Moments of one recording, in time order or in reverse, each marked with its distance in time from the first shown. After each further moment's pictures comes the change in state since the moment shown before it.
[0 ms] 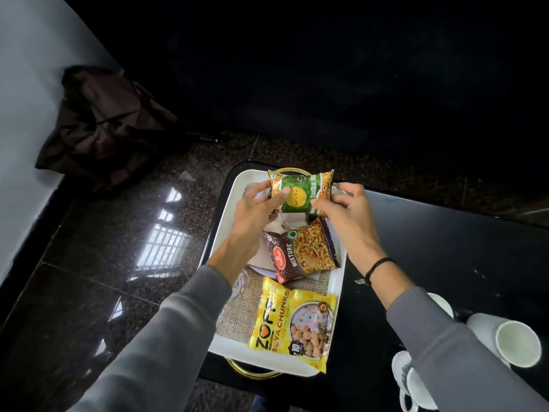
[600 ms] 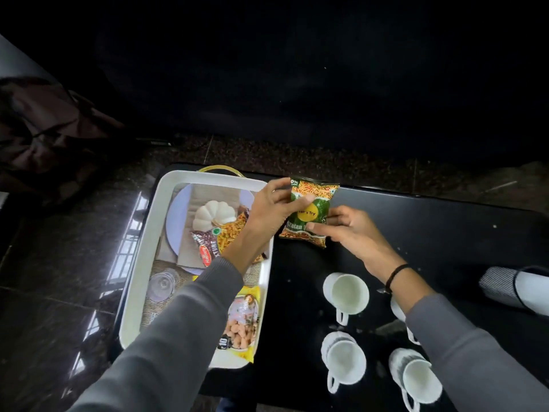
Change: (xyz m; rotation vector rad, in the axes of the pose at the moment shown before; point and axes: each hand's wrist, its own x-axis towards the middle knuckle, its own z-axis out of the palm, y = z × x) left_hand -0.021 -0.033 0.158 0.199 -0.228 0.090; right_hand -0.004 0.066 -0.156 -0.054 -0.230 0.169
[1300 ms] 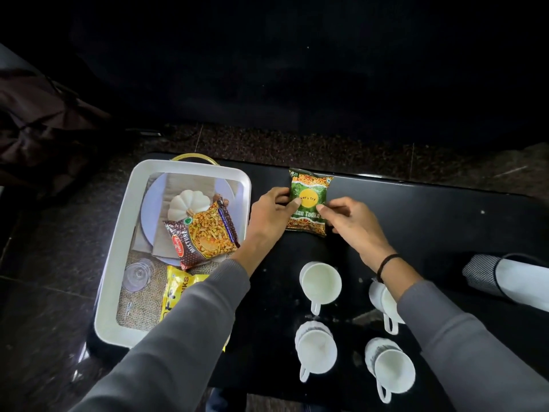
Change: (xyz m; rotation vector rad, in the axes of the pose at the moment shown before) left_hand -0.003 -0.030 0.055 0.490 0.137 0.035; right_hand 0.008 0.034 -0.034 -0.100 0.178 0.019
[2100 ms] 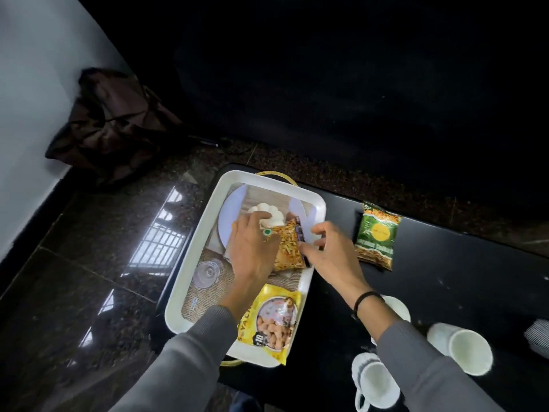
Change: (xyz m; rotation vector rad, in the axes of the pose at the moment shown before) left_hand -0.056 -0.061 -0.142 0.273 0.407 0.003; right_hand -0.057 -0.094 0.136 -0.292 -0.104 -0.224
